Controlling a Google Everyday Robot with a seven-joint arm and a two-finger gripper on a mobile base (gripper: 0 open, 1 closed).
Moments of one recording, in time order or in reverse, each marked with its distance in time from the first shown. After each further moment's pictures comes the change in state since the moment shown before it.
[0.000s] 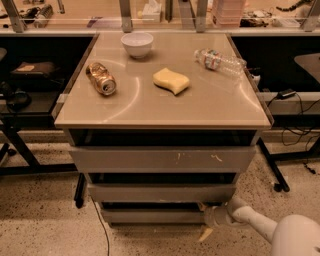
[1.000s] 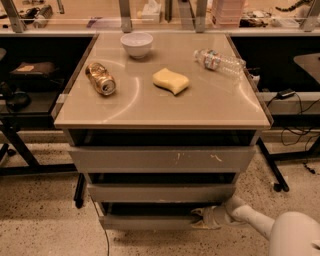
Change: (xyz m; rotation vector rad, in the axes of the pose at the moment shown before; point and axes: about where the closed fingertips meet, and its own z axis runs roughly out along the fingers) arm -0.002 -0.002 0.000 -0.019 0.010 0.010
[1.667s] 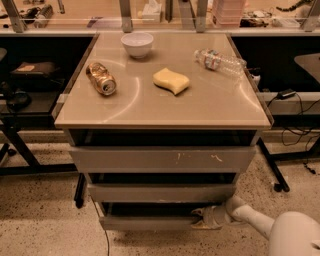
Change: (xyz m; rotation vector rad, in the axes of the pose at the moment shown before) arm 0.000 0.000 0.000 0.000 0.000 0.000
